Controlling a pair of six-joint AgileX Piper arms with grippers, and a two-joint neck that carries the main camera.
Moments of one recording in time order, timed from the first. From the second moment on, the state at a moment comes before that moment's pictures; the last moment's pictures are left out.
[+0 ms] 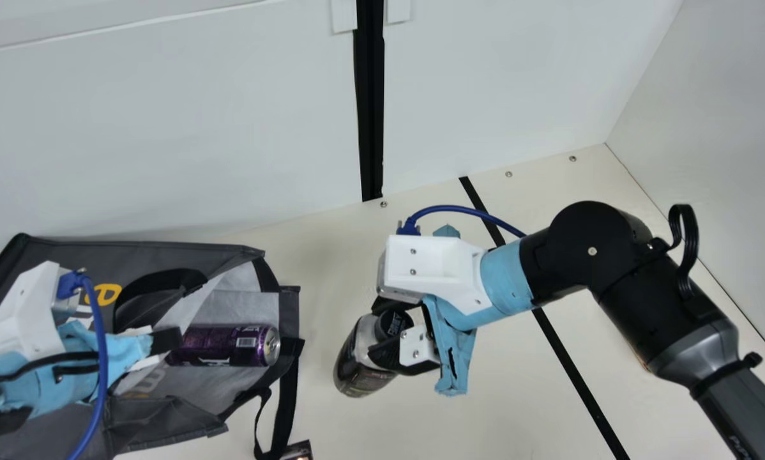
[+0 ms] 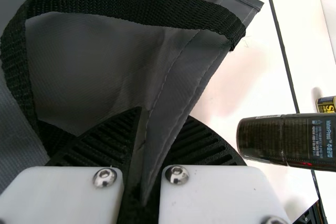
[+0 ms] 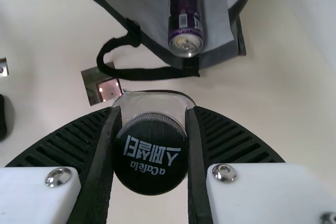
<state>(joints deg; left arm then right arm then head) -10.4 87.9 -72.6 -38.7 52.3 14.3 4.0 80.6 -75.3 40.1 69.9 -72.9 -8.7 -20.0</state>
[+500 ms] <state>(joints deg) -10.4 87.9 -72.6 -38.7 52.3 14.3 3.0 84.0 -78.7 47.2 69.8 -75.4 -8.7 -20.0</state>
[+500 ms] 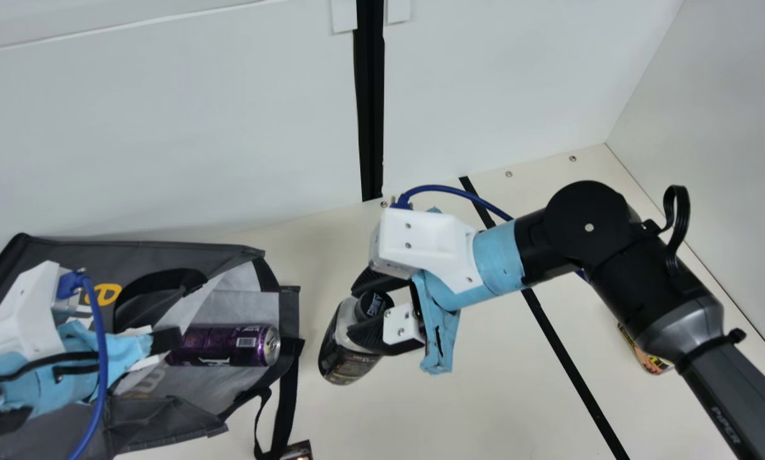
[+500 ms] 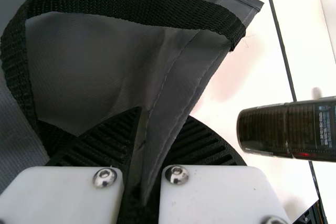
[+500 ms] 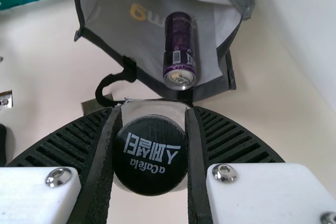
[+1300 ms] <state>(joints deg) -10.4 87.9 -72.6 -38.7 52.3 14.3 8.2 90.9 -80.6 55.2 64.1 -77.9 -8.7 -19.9</state>
